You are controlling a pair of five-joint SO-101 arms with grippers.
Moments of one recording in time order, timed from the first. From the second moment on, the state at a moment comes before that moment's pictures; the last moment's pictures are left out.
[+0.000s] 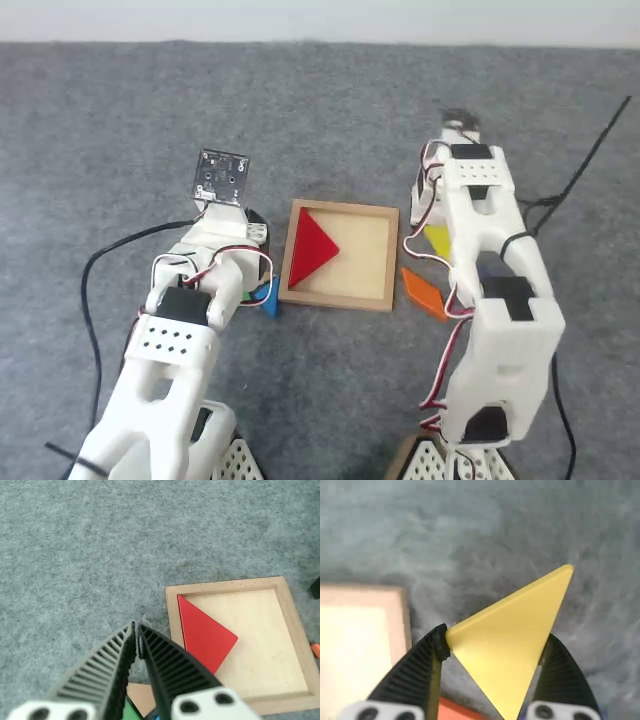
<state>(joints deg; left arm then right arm) 4.8 -45.1 66.0 33.9 5.4 -5.9 25.5 -3.2 68.9 -5.8</state>
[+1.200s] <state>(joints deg) -5.4 -45.1 66.0 33.9 15.4 -25.8 23.1 -3.1 64.0 64.7</state>
